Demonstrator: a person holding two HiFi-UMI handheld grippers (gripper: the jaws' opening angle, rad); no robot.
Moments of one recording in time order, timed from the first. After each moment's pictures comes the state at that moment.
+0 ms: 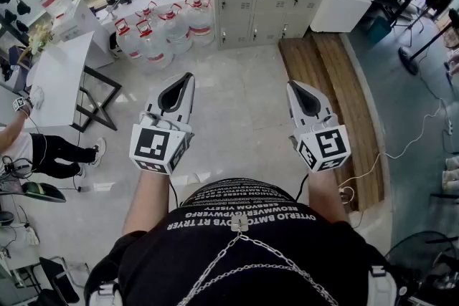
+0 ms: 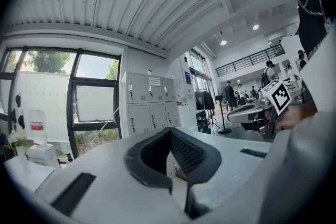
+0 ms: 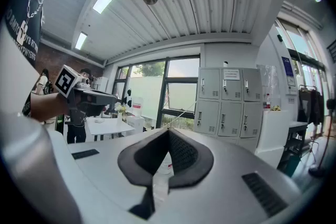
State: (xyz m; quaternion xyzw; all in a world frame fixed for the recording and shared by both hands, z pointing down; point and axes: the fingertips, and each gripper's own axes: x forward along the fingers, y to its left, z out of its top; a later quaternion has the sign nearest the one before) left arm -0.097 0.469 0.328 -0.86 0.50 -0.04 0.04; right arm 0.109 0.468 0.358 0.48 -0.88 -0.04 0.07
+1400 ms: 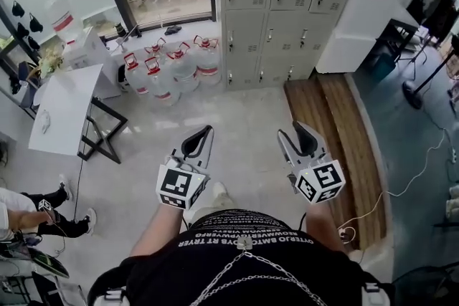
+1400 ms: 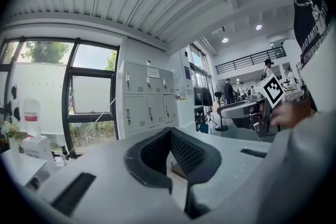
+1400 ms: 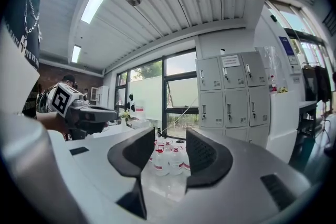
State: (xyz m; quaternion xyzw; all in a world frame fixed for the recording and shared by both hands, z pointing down) left arm -0.071 0.419 0.377 -0.87 0.49 -0.06 0.01; right arm 0.111 0.407 0.386 0.45 -0.89 0.03 0.05
